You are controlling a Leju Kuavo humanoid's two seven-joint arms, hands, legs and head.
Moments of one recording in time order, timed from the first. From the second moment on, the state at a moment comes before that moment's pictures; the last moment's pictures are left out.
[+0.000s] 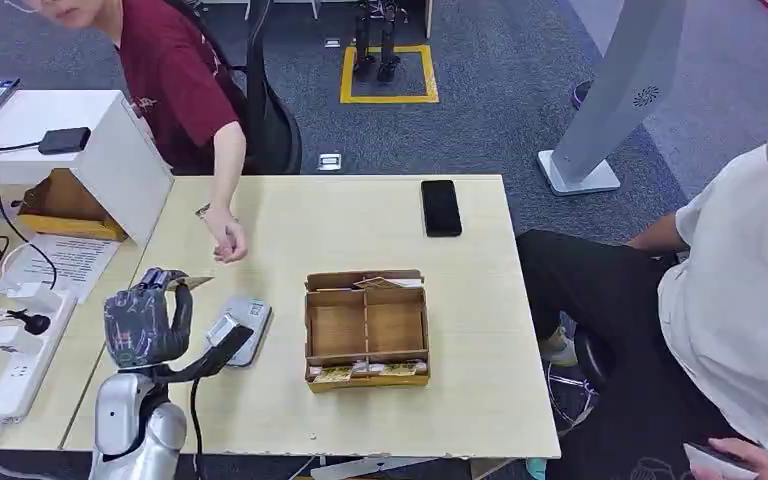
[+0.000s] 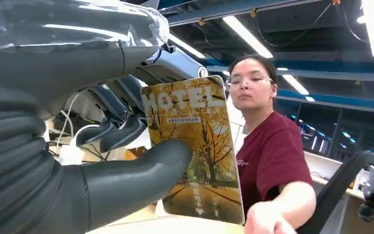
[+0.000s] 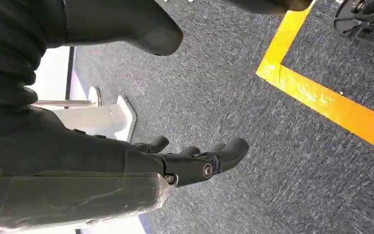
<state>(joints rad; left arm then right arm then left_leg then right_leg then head) -0.09 -0.13 0.20 -1.45 -1.32 0.56 -0.35 -0.12 0.14 -0.70 -0.22 1.41 -0.03 -0.01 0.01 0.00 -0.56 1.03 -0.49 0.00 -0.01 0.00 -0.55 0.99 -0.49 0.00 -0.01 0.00</state>
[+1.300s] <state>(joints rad) -0.11 -0.19 0.27 -1.47 -0.85 0.22 -0.41 -0.11 0.14 -0.75 -0.22 1.41 -0.05 -0.02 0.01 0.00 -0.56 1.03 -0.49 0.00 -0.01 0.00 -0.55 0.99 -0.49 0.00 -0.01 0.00</state>
